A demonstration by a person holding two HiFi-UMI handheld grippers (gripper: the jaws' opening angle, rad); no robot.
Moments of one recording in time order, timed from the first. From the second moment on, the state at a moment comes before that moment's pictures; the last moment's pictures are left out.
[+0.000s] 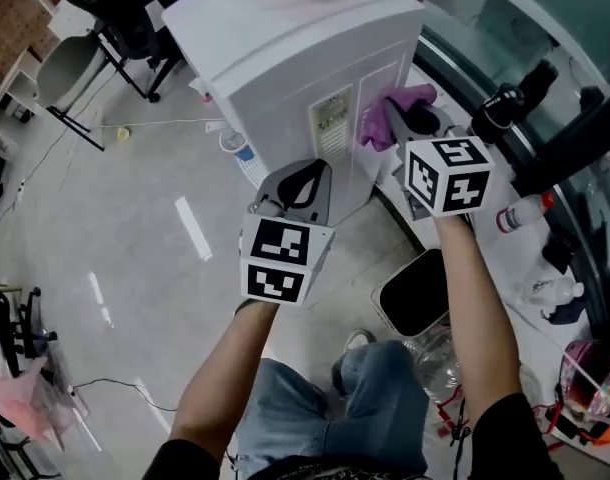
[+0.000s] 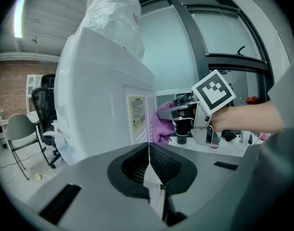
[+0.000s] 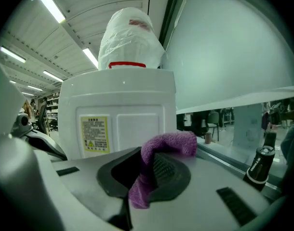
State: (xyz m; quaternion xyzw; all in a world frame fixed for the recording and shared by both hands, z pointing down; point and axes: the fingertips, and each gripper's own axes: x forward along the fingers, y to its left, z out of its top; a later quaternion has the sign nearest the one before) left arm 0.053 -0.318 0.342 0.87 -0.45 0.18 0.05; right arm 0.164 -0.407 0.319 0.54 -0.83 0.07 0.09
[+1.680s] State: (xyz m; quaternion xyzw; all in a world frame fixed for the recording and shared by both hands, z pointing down) left arm 0.048 -0.327 0.540 0.88 -0.45 0.17 0.04; right arm 0.151 -0.400 0.747 0.54 -0.80 0.21 0.14
